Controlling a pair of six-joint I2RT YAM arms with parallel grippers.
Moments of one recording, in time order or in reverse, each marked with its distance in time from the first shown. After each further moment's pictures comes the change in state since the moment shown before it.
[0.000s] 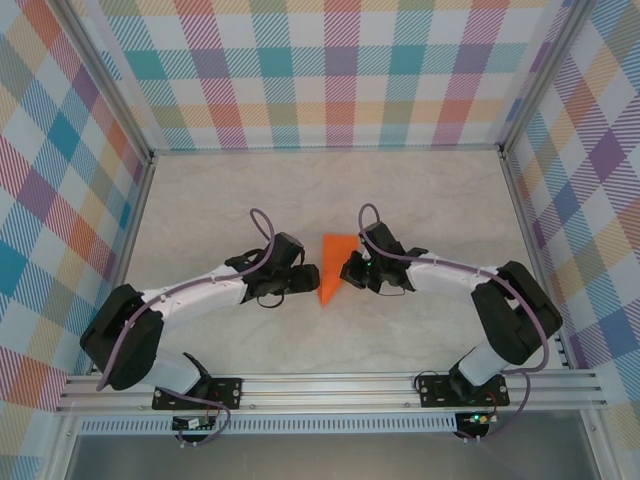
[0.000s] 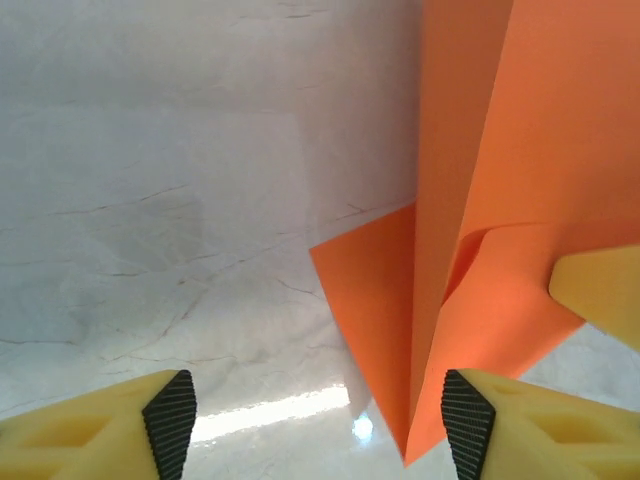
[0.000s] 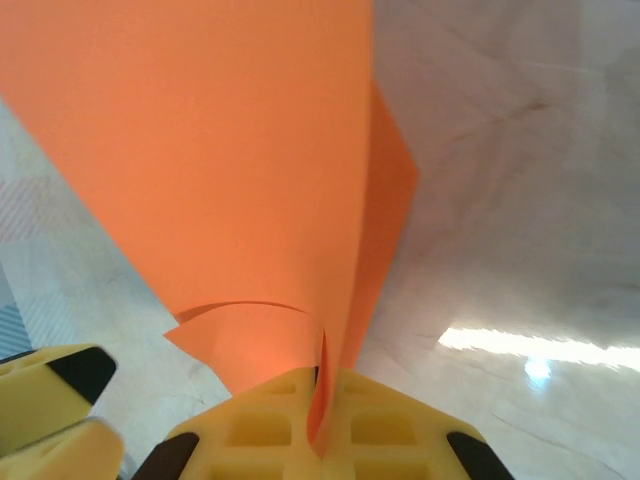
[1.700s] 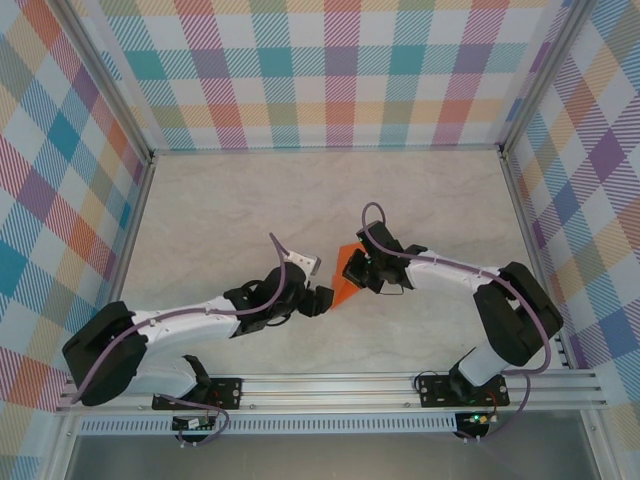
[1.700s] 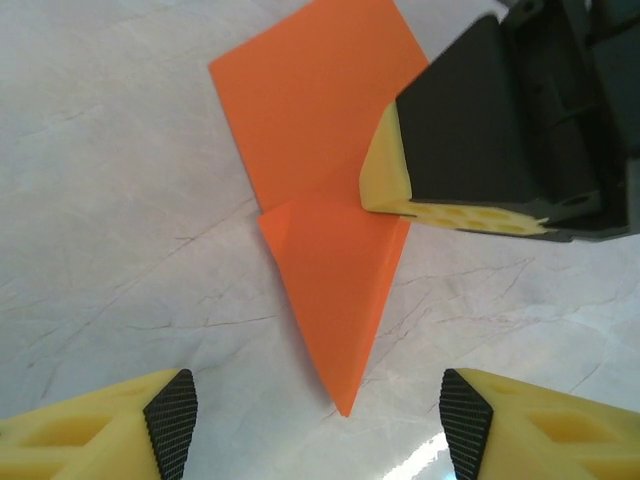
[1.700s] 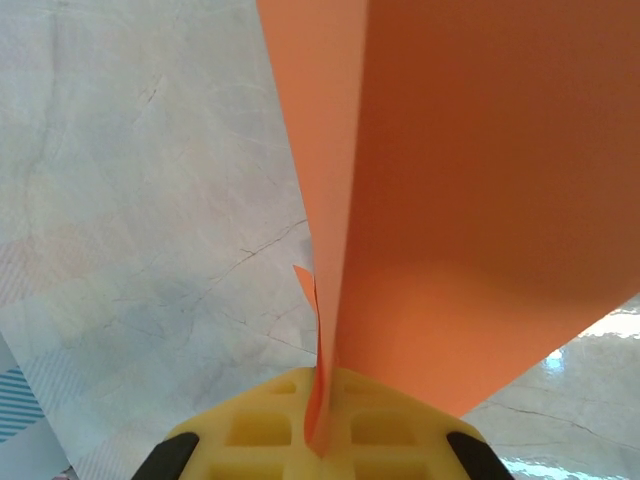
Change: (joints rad) left arm -0.186 -0.101 -0.219 0.394 -0.089 0.271; right arm 0.014 0.009 0.049 -0.087 0.064 0.117
